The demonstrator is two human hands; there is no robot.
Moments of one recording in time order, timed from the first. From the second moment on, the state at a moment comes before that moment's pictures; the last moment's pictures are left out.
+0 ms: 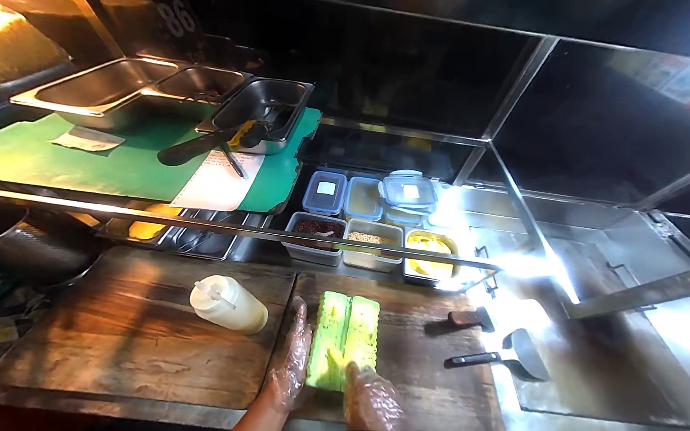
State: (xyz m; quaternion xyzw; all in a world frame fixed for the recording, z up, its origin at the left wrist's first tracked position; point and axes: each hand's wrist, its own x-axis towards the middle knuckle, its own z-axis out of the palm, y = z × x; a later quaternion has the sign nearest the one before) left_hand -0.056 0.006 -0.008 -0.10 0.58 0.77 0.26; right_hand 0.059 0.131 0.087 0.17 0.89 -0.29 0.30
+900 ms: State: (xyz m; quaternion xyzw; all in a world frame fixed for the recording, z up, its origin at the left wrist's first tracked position) left_hand -0.060 0.009 -0.004 -0.07 0.56 0.78 0.27; right_hand 0.021 0.160 0.063 0.22 0.90 -0.29 0.24
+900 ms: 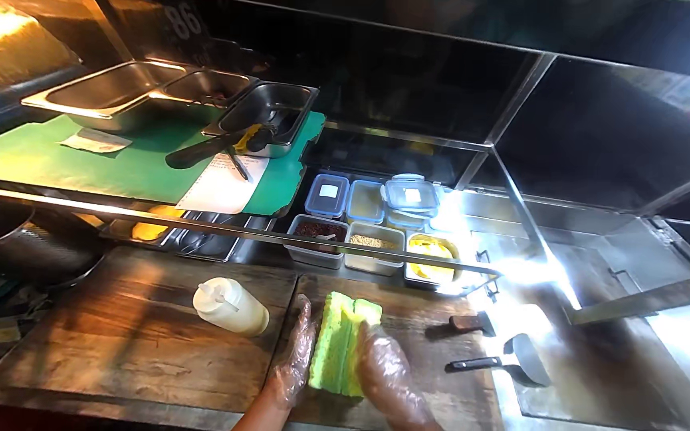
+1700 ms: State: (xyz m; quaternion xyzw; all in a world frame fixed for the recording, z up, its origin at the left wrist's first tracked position) left_hand -0.061 0.009 -0.007 -0.10 0.57 0.78 0.24; right_hand 0.069 0.127 0.082 0.23 0.82 -0.47 0.22
